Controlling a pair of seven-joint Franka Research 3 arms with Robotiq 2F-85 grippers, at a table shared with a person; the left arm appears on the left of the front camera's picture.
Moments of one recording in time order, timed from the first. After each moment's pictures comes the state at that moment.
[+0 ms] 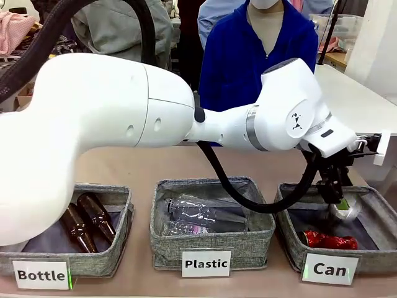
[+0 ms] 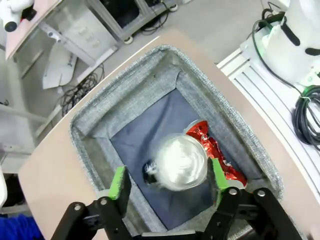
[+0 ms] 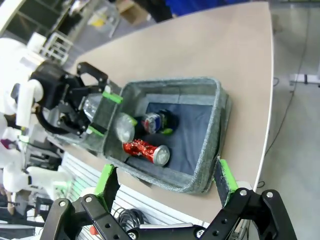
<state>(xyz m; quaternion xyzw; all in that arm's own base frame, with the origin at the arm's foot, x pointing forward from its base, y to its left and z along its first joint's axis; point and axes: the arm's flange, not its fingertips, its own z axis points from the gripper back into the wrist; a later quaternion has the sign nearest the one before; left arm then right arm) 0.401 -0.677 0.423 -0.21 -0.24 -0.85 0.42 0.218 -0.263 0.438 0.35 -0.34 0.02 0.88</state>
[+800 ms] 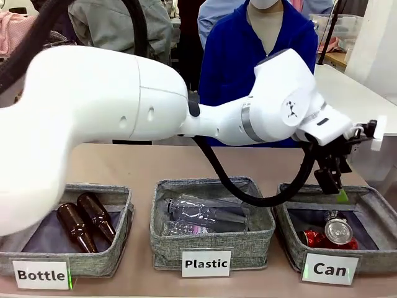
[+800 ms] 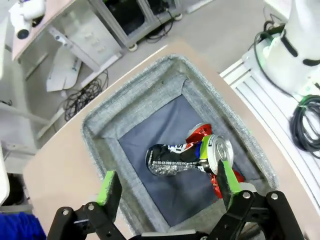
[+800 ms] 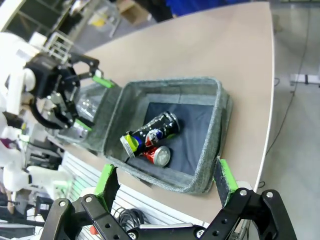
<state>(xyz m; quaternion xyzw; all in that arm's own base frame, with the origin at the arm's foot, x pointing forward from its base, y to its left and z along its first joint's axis) 0.414 -0.665 0.443 -0.24 -0.25 -0.83 0.43 0.219 -0.261 0.437 0.35 -0.33 0.03 0.88</state>
